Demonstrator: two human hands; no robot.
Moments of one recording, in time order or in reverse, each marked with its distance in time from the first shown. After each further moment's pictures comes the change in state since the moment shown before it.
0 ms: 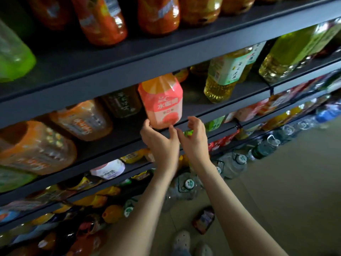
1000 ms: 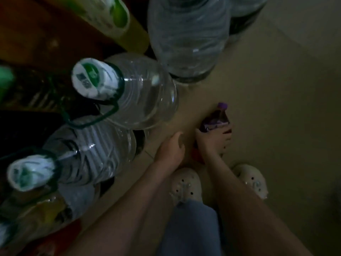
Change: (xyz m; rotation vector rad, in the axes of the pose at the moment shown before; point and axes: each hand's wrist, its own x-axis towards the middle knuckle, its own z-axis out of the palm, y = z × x) left_hand -0.308 -0.581 0.184 0.927 -1.481 -0.174; right_hand -0.227 0.703 0.193 -0.226 0.219 1.436
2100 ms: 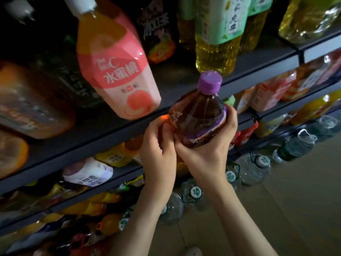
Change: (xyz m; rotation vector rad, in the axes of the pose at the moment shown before) left_hand -0.422 0.160 -0.442 -0.724 1.483 0.462; right_hand -0.503 -0.293 -0.375 0.737 -0.193 -1.525
